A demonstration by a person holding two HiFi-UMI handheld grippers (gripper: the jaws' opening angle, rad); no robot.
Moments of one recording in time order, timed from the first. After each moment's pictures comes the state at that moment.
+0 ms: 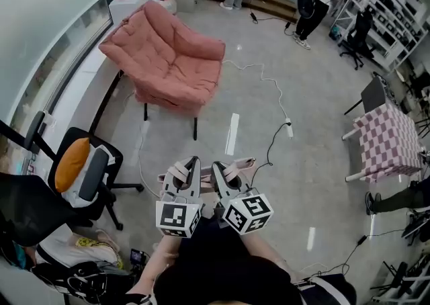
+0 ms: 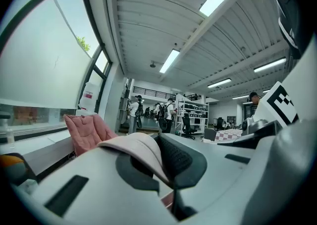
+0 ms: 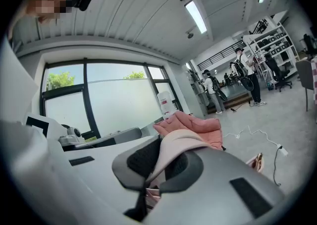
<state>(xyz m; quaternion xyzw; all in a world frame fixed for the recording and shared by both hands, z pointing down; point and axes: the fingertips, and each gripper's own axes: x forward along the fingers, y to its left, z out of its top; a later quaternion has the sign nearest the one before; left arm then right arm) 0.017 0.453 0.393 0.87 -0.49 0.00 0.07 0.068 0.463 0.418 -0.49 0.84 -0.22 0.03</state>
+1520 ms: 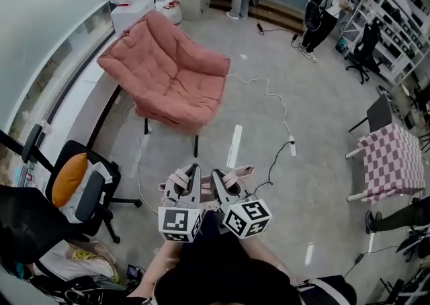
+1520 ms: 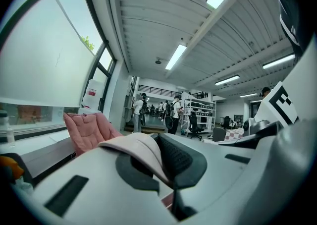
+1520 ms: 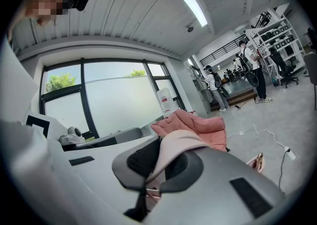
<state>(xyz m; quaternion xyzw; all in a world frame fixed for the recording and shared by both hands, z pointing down) 0.031 0.348 0.408 0.85 -0.52 0.01 0.08 0.082 0.357 0.432 -0.47 0.85 -0.23 0.03</state>
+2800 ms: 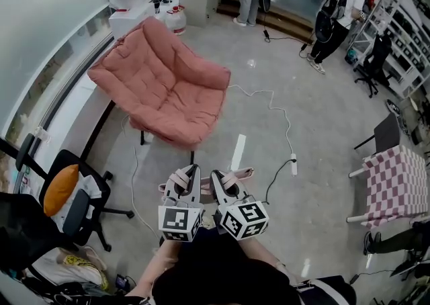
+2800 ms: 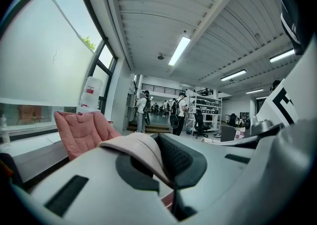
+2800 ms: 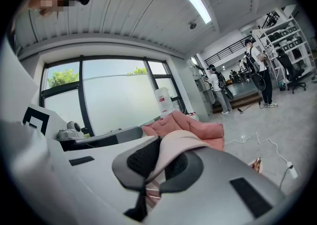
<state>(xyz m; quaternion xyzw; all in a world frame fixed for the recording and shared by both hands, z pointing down) 0.094 0.221 0.429 0.84 -0.54 0.02 0.08 0.144 0.228 0.453 -0.45 0.86 -0.21 0.01</state>
